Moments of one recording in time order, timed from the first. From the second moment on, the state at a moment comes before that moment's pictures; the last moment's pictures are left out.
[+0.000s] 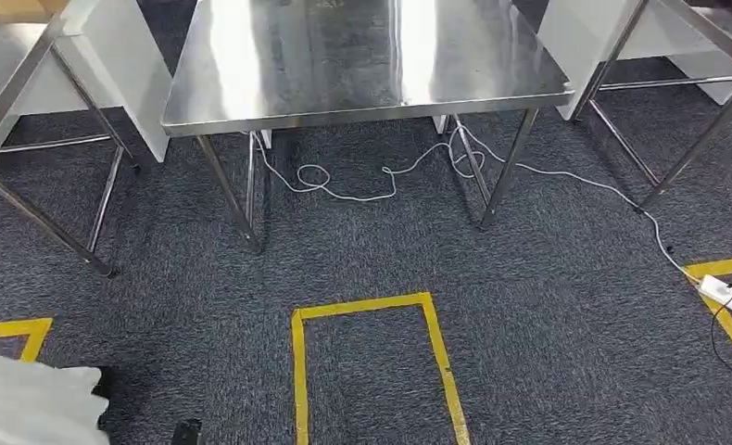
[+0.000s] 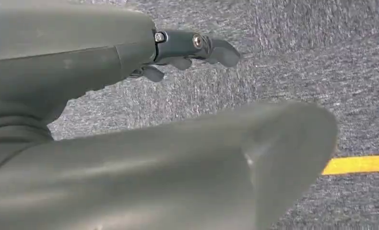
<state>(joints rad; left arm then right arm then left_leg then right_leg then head) -0.16 -0.11 1.04 -0.21 -0.93 0.26 -0.45 -0.09 0.09 -1.02 -0.21 1.41 -0.36 0.13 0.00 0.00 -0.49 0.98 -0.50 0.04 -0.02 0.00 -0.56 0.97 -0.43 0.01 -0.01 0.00</state>
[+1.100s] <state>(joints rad) -0.16 -0.10 1.04 -0.22 -0.93 0.26 -0.46 -0.09 0.09 -1.02 -0.21 1.40 -0.36 0.14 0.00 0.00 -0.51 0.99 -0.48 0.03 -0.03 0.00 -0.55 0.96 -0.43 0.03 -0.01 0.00</state>
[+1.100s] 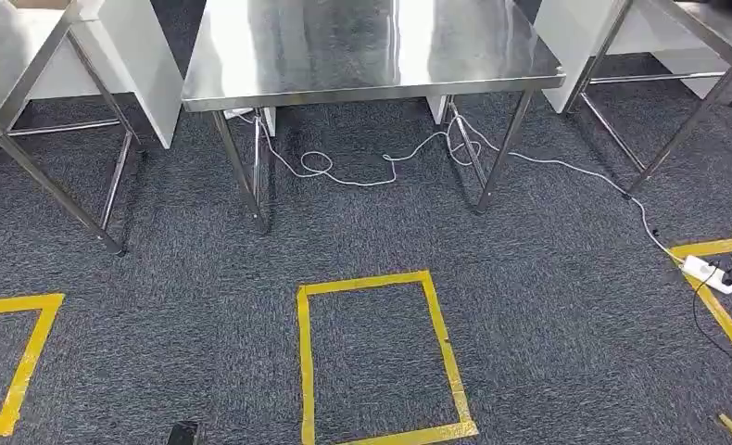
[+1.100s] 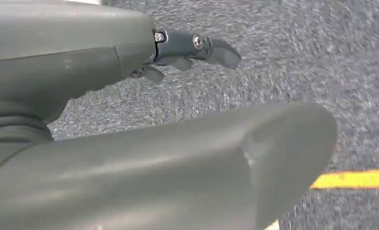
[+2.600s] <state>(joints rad) -0.15 -0.10 1.03 -0.22 -0.94 0.26 -0.45 -0.10 0.09 -1.02 -0.21 1.39 -0.34 0.15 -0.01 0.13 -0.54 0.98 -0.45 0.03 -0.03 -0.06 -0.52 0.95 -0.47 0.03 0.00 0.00</state>
